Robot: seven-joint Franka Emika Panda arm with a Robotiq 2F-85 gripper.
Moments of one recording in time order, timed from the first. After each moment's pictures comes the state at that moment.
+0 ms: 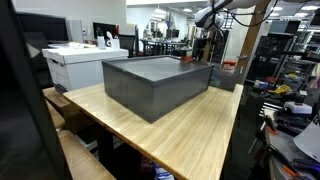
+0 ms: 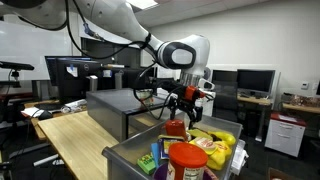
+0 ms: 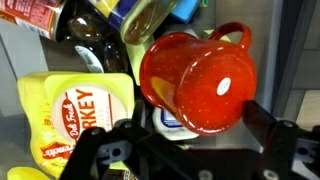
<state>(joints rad) -0.47 0.67 -0.14 -1.39 0.20 1.96 -0.56</state>
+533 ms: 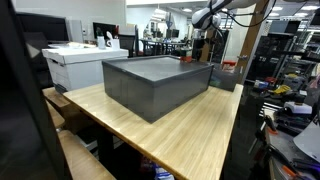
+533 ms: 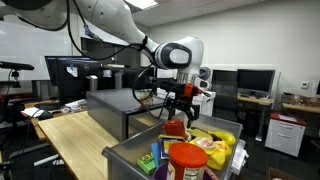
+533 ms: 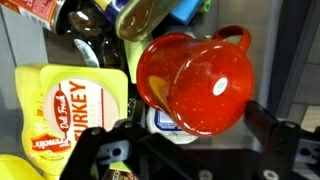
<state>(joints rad) -0.44 0.67 -0.13 -1.39 0.12 1.96 -0.56</state>
